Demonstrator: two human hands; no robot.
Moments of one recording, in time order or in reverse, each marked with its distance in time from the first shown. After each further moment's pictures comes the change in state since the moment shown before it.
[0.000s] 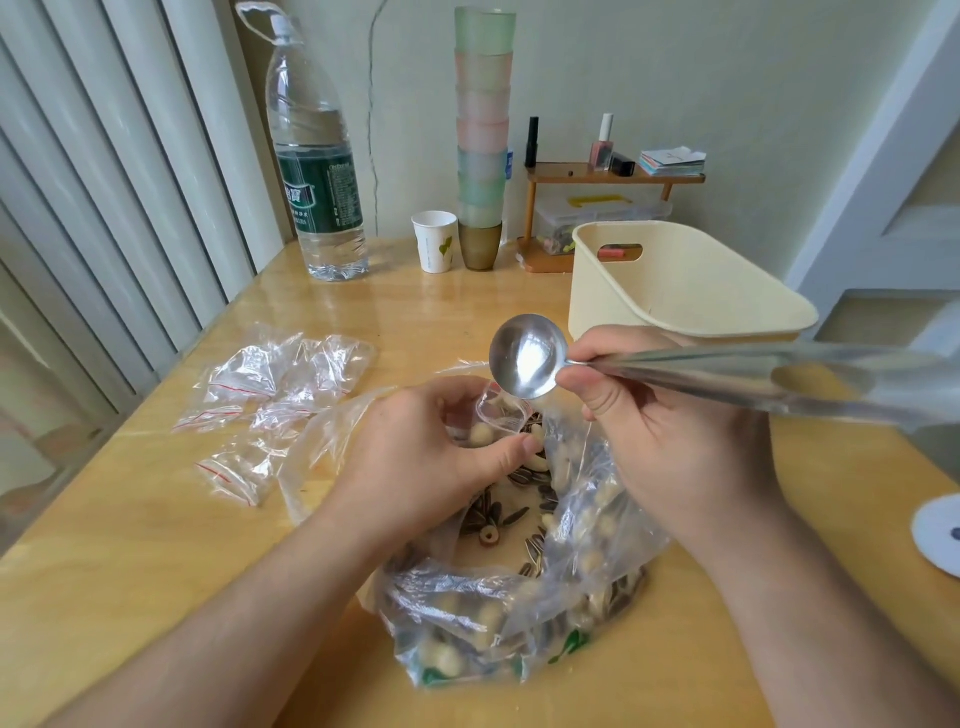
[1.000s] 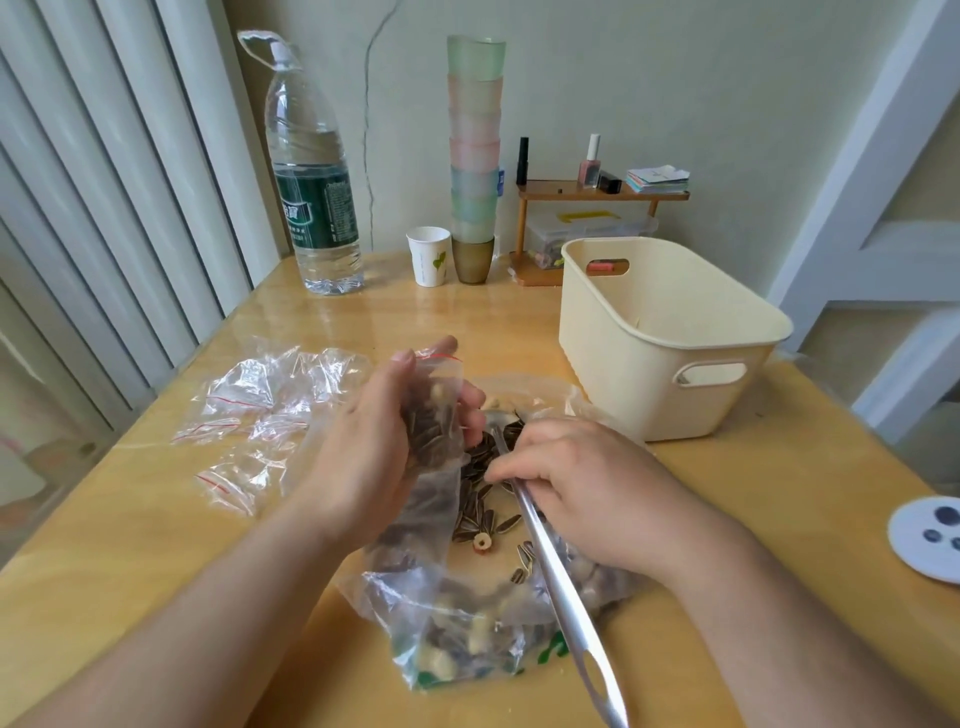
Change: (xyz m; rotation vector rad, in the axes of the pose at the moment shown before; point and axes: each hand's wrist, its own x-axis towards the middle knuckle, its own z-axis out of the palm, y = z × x) left_hand 0.008 0.001 -0.012 -0.937 -0.107 -0.162; right_hand -0.019 0.010 0.028 -0.150 -0.796 0.099
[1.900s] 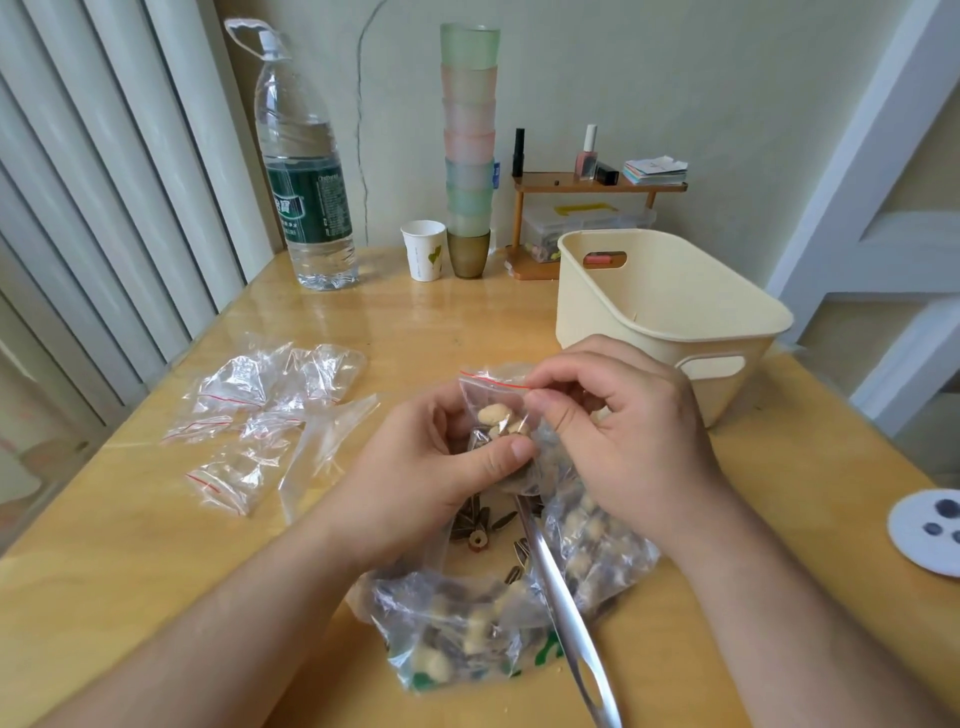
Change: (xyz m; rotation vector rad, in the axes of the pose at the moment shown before) left_hand -0.016 -0.008 0.021 0.171 -0.274 0.095; right_hand 0.000 -0.002 -0.019 0.275 0.675 -0.081
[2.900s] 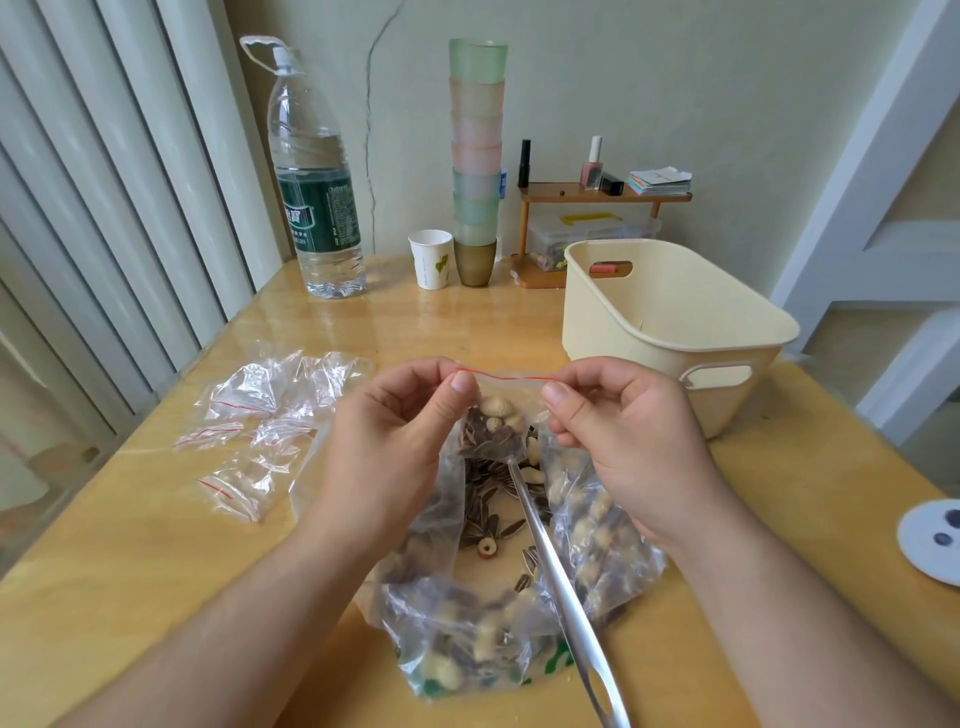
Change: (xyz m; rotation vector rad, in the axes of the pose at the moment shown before) left_hand 0.003 0.003 -0.011 0.090 0.422 0.157; right_hand 0.000 0.001 0.012 0.619 0.010 0.576
